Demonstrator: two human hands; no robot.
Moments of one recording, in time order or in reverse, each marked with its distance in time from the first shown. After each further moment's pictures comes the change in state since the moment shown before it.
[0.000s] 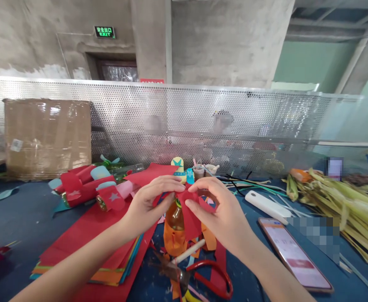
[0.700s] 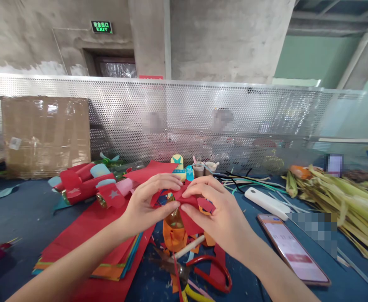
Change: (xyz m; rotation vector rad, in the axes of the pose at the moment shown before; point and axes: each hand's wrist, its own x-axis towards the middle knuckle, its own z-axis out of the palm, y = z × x) left_hand 0.000 0.005 -0.001 0.017 -0.001 0.089; right_hand -0.002 -0.010 -0.004 -0.214 -0.027 -0.176
